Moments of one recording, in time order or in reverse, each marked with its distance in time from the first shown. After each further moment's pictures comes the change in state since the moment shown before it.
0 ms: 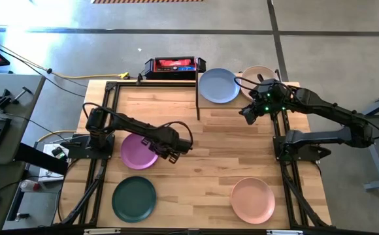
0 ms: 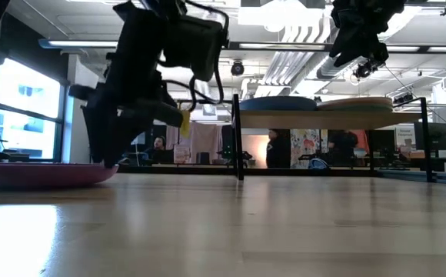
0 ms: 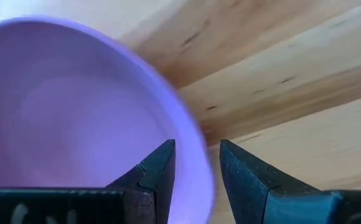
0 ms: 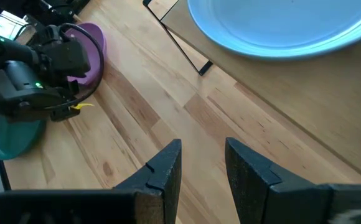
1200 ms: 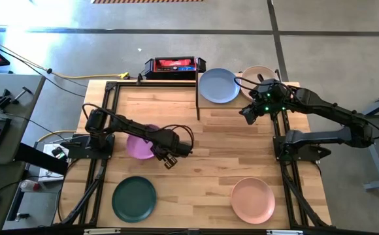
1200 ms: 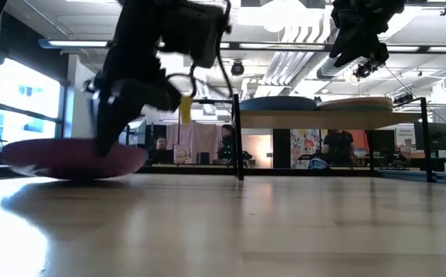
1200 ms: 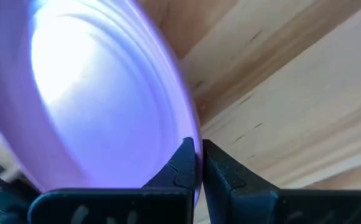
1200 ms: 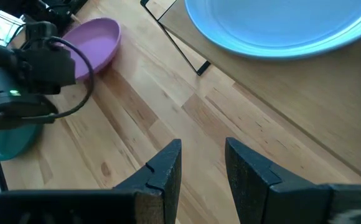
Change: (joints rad) left arm -0.033 -0.001 0.047 -0.067 -0.006 0.261; right arm 0.000 0.000 0.000 -0.003 0.008 -0.001
